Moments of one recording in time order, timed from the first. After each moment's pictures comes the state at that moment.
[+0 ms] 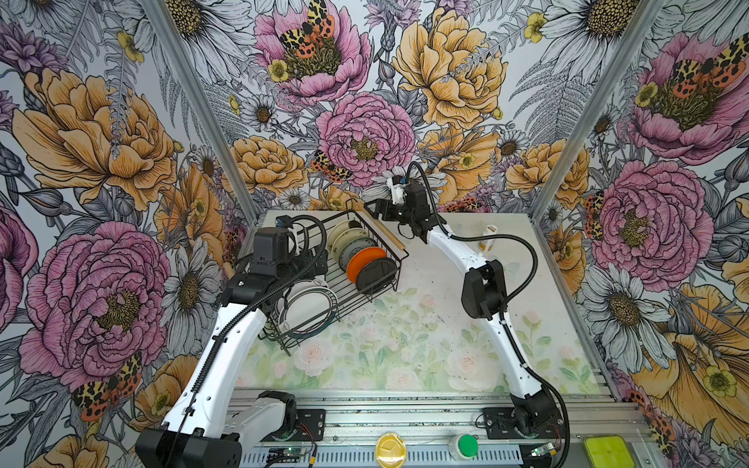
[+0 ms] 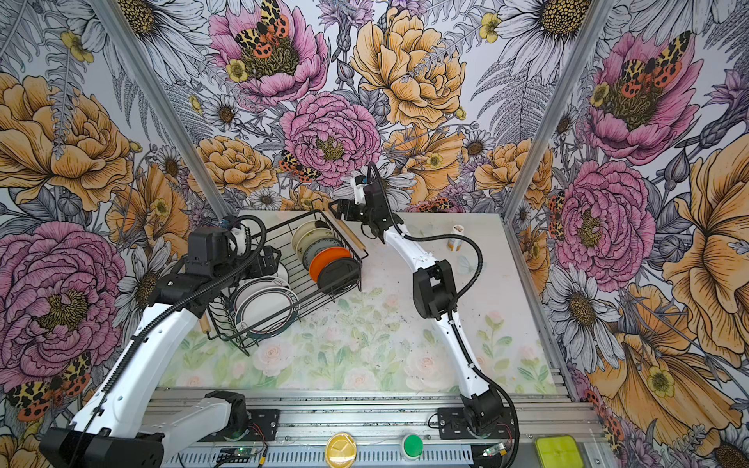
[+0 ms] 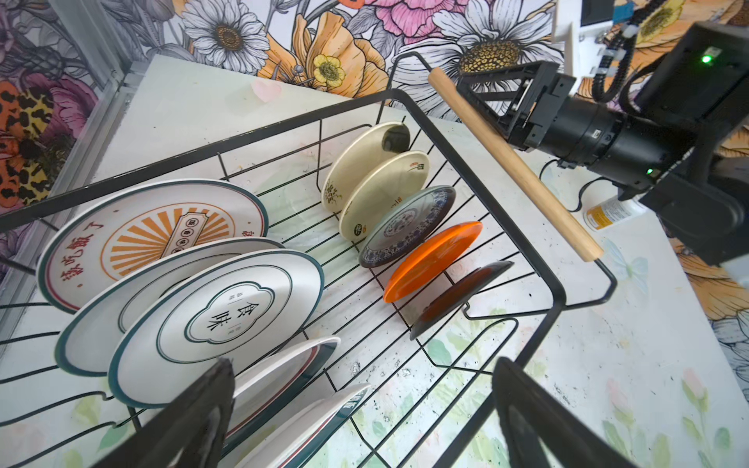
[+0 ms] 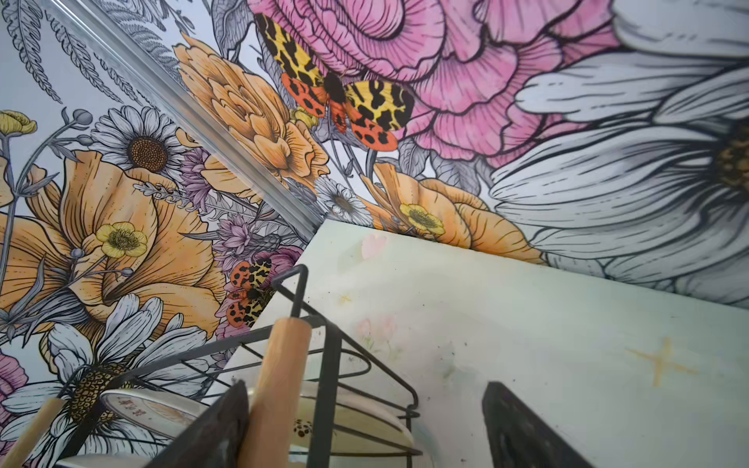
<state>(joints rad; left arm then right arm) -0.18 1.09 1.18 -0.71 0.03 -0.26 0.42 2.60 2.47 -0.21 -0.45 0.47</state>
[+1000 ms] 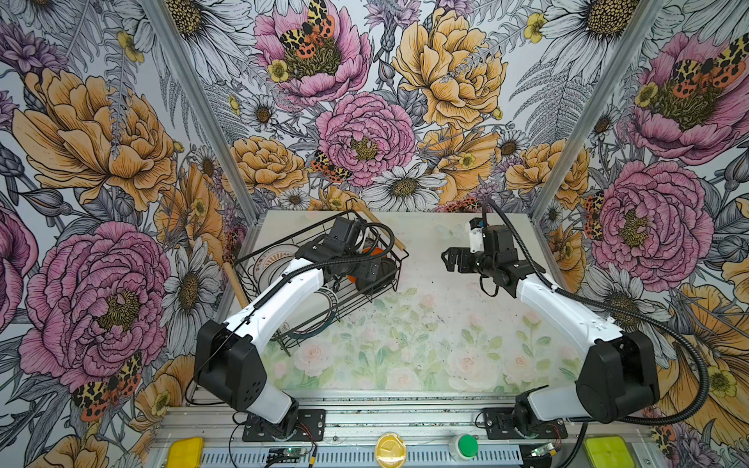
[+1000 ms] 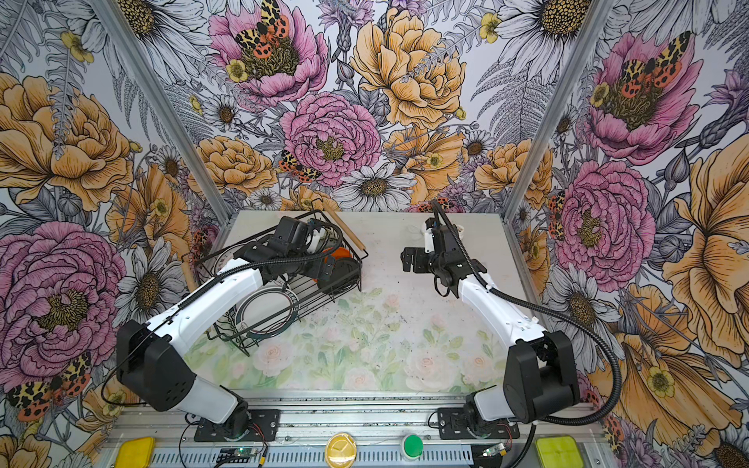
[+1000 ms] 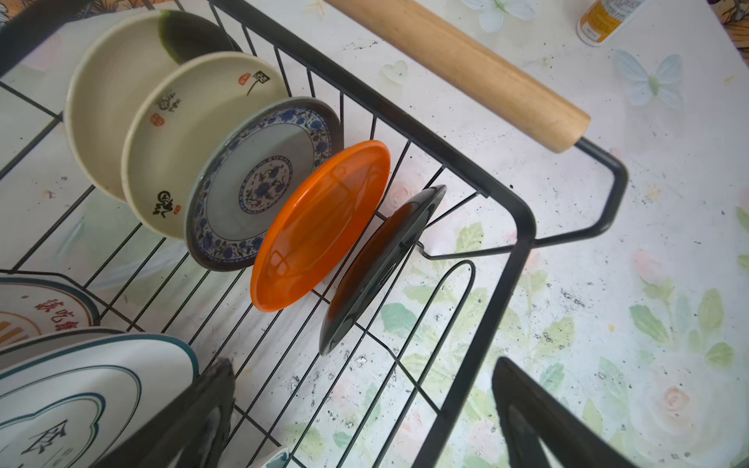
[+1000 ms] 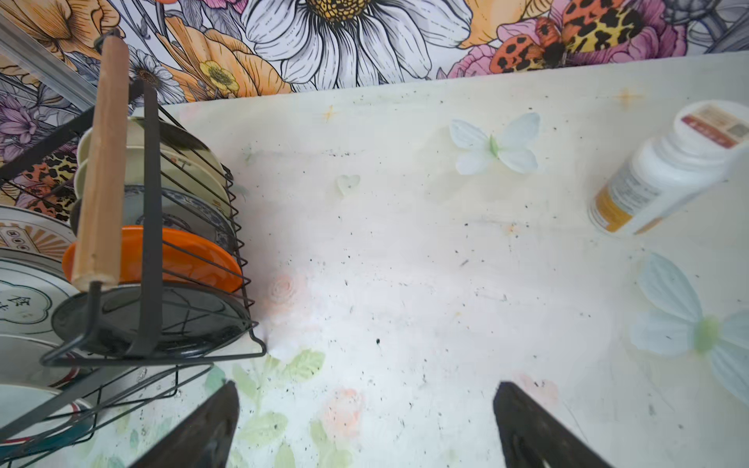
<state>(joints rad) -0.50 1.54 1.39 -0.74 -0.02 -0.13 0.27 1.39 1.06 -0.37 -0.14 0.25</state>
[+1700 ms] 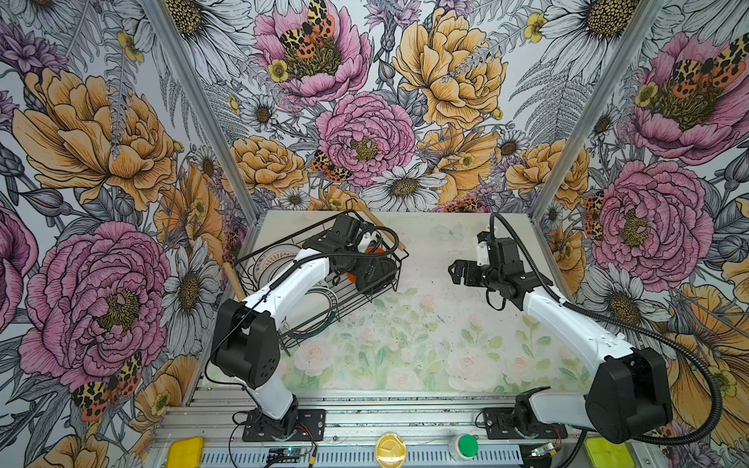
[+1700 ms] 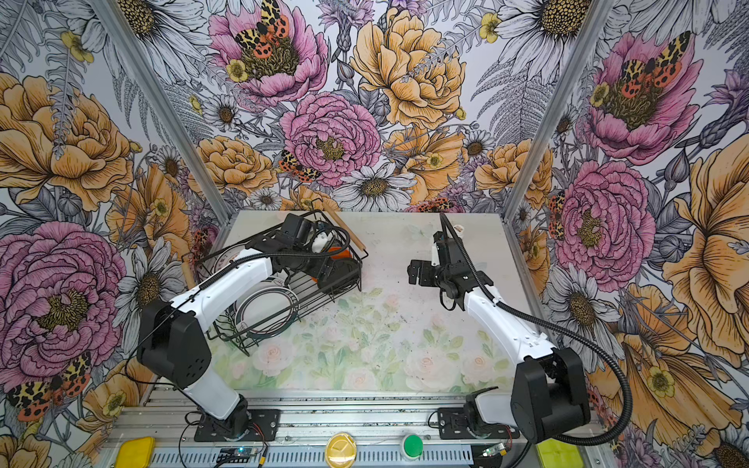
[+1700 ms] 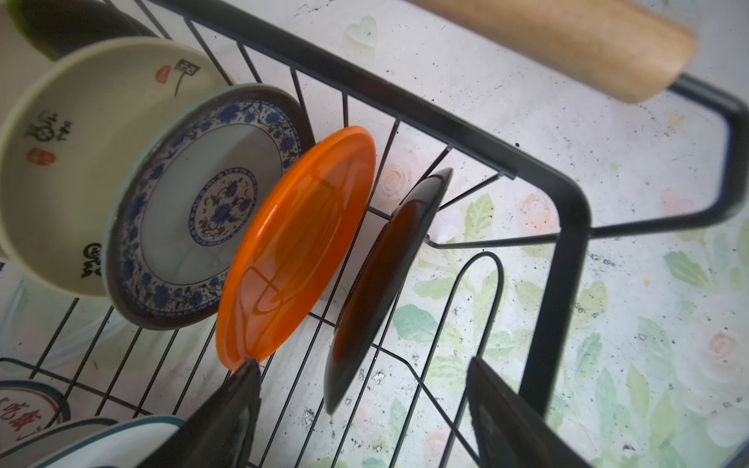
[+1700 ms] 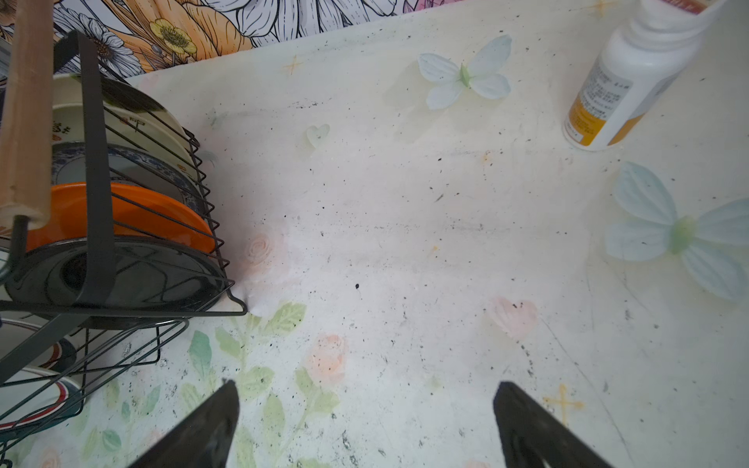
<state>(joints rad) -0.43 1.66 1.42 -0.73 0.13 0.08 0.25 1.32 0.97 -0.42 -0.13 0.30</state>
